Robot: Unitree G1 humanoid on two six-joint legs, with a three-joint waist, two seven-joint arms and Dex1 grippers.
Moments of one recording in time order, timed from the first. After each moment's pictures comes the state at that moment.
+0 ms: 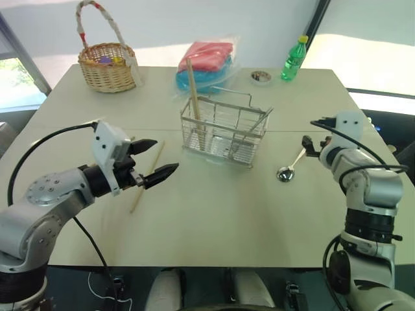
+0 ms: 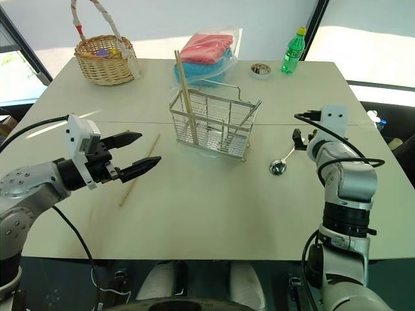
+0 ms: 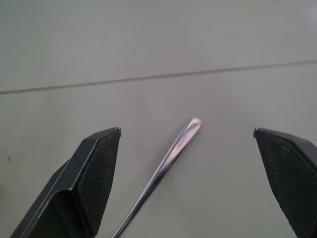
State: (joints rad) left arm -0.21 0.74 0.25 -0.59 -0.79 0.82 -0.60; right arm -0.58 -0.41 -0.33 -0.09 0.22 1.18 0.00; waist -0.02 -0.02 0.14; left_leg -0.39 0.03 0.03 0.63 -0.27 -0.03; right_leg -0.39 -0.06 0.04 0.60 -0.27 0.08
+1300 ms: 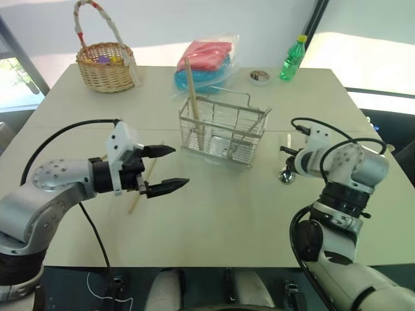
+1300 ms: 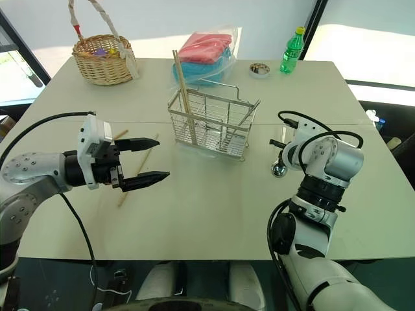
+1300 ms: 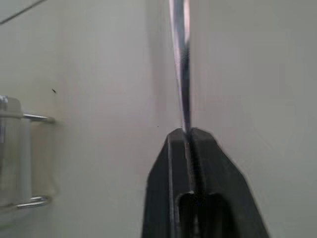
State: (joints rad) left arm -0.28 0.83 0.15 -0.56 -0.77 0.79 -0.85; right arm -0.80 -0.17 -0.57 -0.01 0.14 1.61 -0.12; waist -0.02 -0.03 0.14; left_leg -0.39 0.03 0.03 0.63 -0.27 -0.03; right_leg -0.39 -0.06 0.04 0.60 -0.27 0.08
